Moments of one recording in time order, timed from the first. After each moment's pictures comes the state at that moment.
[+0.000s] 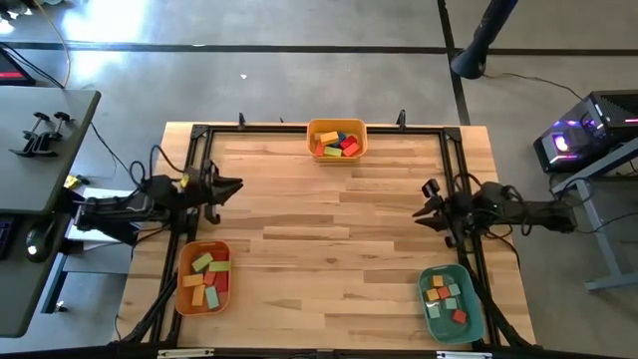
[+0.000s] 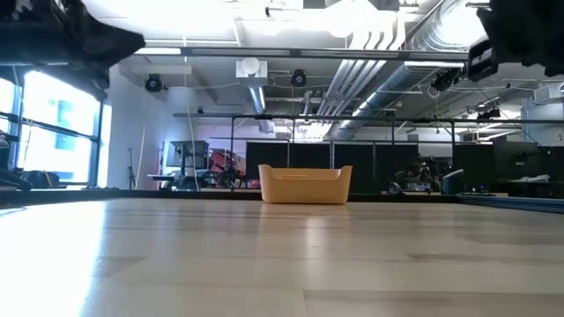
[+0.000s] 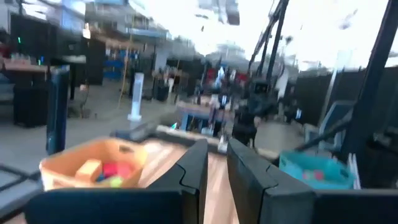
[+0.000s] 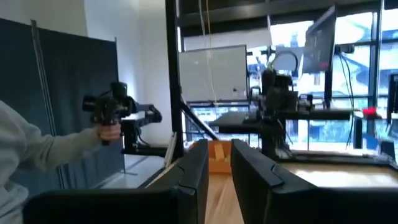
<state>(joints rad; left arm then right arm) 0.05 0.00 0.11 0.08 -0.20 -0.13 0.00 0.00 0.04 0.22 -0.29 0.11</state>
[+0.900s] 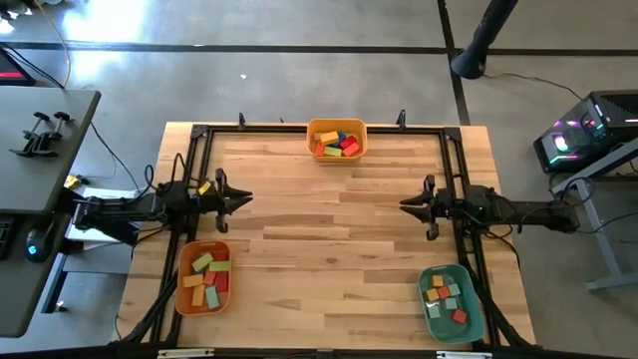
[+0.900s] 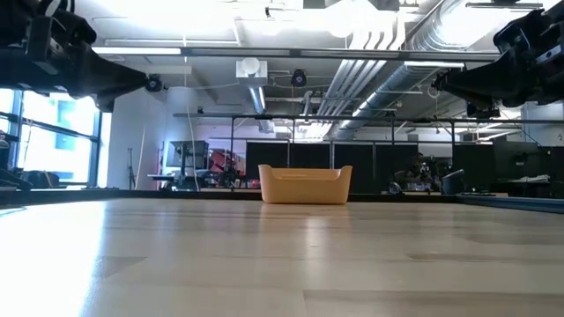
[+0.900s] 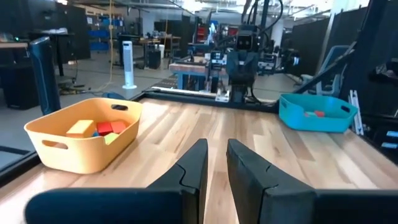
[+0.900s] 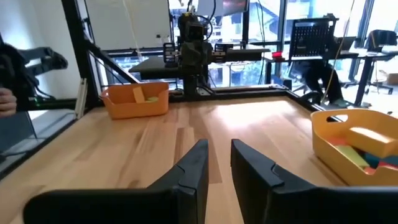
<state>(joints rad) 0.04 0.04 0.01 0.03 -0.14 -0.05 -0.02 0.03 0.01 0.02 0.03 0.03</state>
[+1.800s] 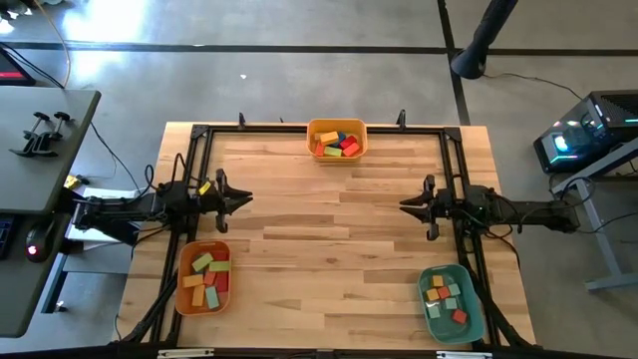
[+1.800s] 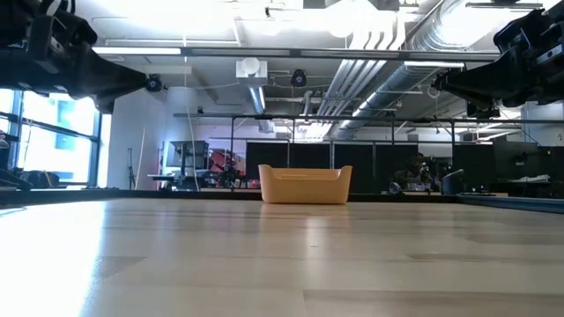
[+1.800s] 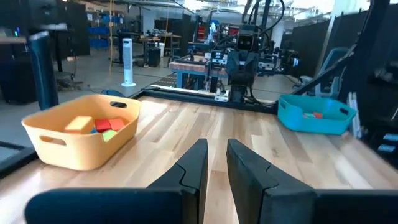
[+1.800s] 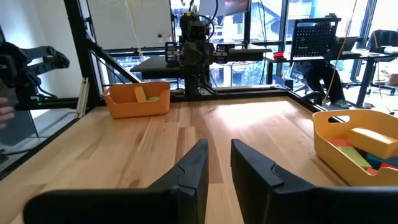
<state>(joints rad) 0.04 0.04 0.01 0.03 -0.14 -0.07 -0.02 0.03 0.01 0.02 0.03 0.03</state>
